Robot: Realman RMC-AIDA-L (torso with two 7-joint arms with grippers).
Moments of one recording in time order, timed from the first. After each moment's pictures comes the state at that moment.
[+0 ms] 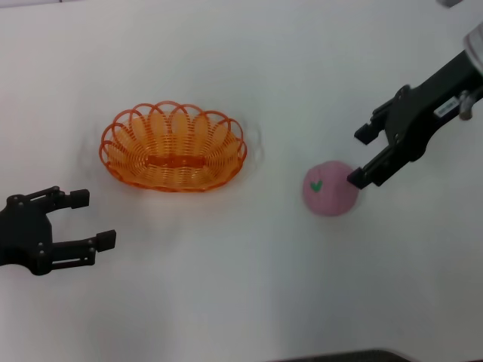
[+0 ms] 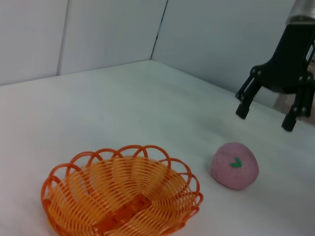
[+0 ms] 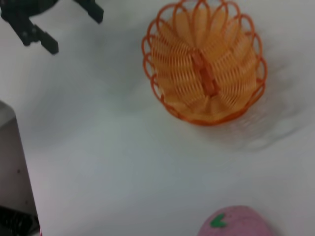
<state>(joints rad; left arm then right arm) -0.30 -2.17 0.54 0.94 2.23 1.79 -1.38 0.73 2.08 -0.87 -1.16 -2.62 -1.92 1.97</state>
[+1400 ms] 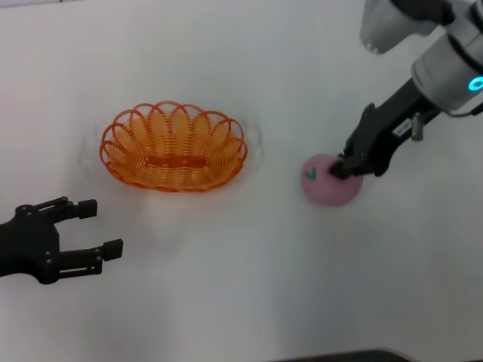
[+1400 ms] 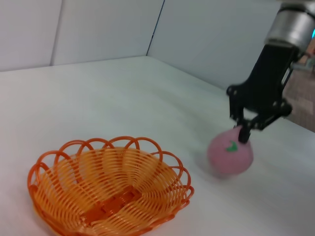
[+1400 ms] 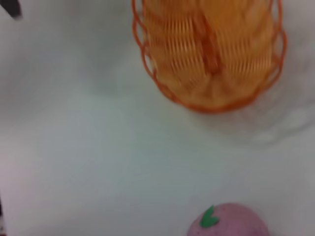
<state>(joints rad) -0.30 -2.17 0.54 0.90 2.24 1.79 -1.38 0.73 2.08 -1.08 -1.07 -2.58 -1.73 2.01</state>
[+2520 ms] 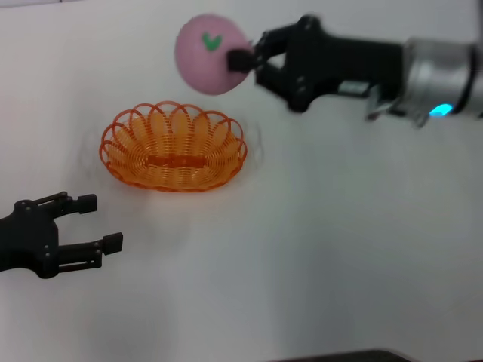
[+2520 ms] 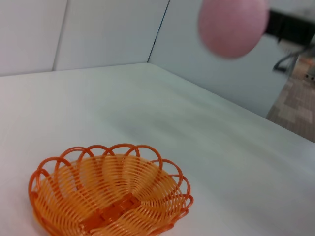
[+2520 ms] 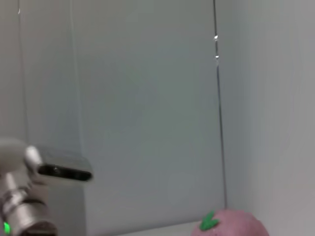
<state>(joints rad) -0.31 -2.17 0.53 0.90 2.23 1.80 -1.41 0.60 2.10 -0.86 -0.49 -1.62 -1.59 1.08</state>
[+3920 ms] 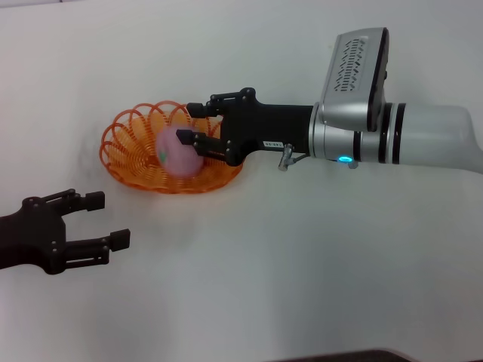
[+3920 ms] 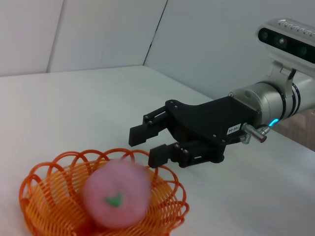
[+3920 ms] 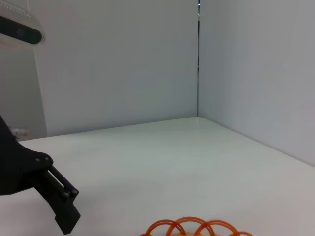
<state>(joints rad) -0.32 -2.17 0.53 0.88 2.23 1.79 -1.42 0.80 2.12 -0.89 -0.02 -1.59 -1.16 0.73</state>
